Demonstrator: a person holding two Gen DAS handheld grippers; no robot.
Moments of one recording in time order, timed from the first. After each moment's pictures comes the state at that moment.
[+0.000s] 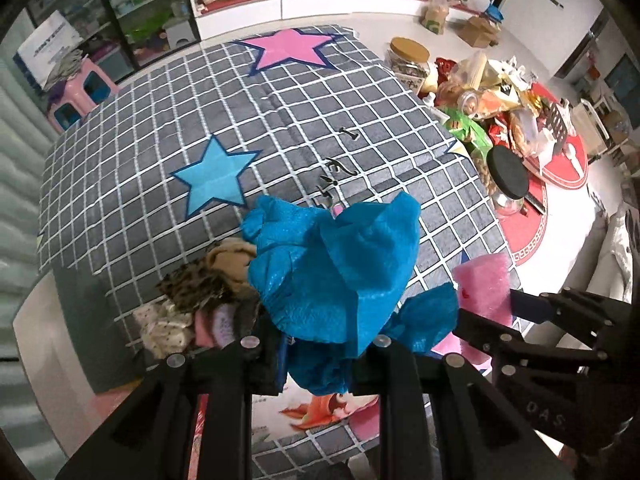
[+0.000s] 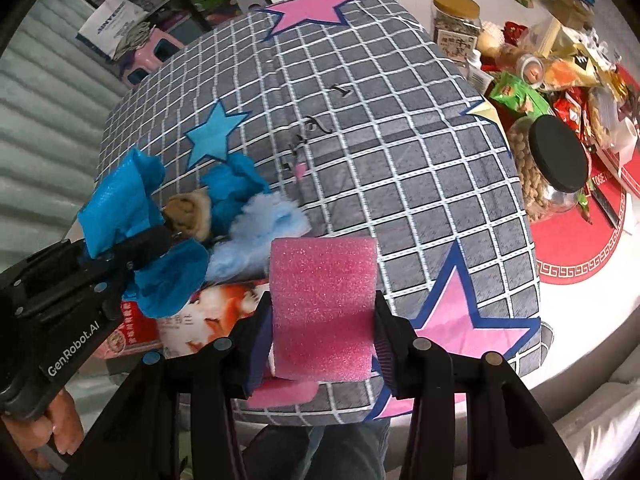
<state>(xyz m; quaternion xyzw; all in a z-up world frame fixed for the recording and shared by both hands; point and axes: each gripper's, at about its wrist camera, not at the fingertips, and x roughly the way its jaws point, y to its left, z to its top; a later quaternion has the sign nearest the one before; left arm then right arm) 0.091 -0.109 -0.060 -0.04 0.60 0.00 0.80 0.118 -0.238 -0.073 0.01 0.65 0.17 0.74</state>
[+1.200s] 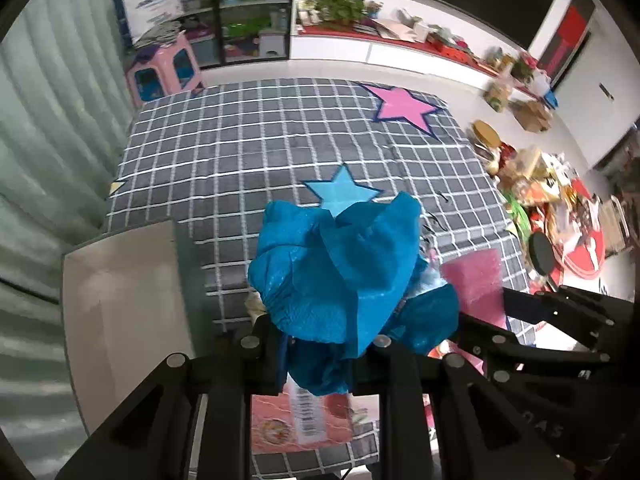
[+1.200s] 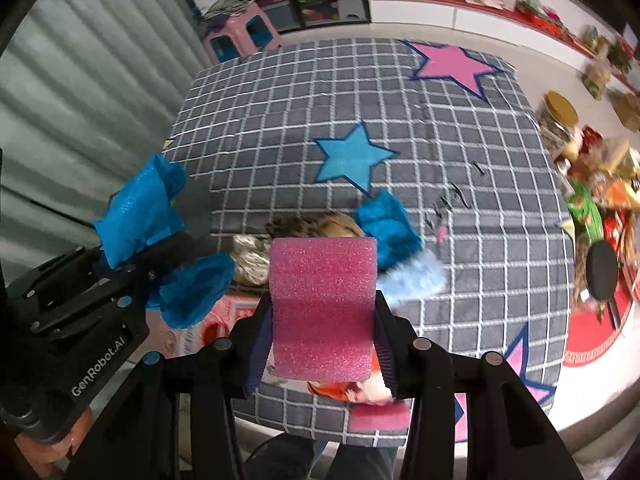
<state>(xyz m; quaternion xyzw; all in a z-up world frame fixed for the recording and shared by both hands) 0.022 0.030 -0.015 -0.13 0.53 0.11 0.83 0.092 -0.084 -0.020 -0.09 0.60 0.28 0.75</state>
